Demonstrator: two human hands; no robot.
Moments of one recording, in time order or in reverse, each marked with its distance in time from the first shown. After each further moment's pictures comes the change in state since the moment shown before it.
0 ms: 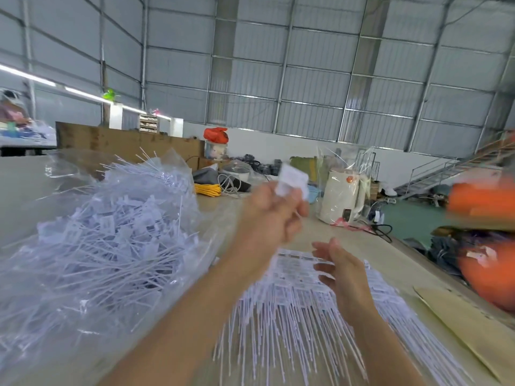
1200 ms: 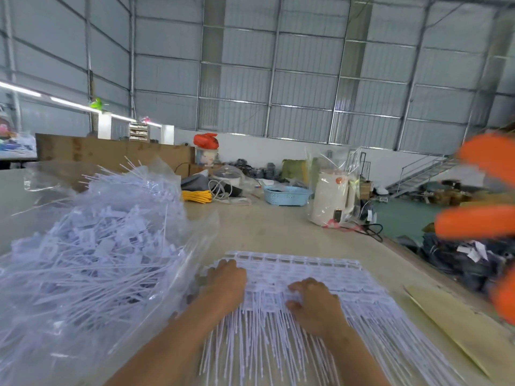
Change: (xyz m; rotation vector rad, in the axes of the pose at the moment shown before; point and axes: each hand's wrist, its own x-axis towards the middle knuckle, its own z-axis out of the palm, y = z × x) left_hand 0.039 -0.129 -0.073 1.922 -0.362 -0.332; right_hand 0.017 0.055 -0.007 -1.328 -0.311 -0.108
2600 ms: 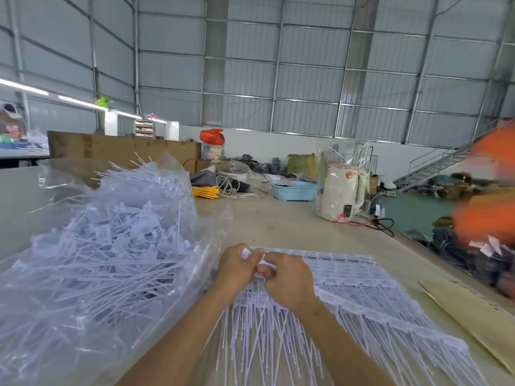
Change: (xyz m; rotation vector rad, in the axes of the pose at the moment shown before) left_hand 0.007 -0.011 0.008 -1.348 0.414 -0.150; right_hand 0.009 -0.084 -0.008 0.204 0.287 -0.231
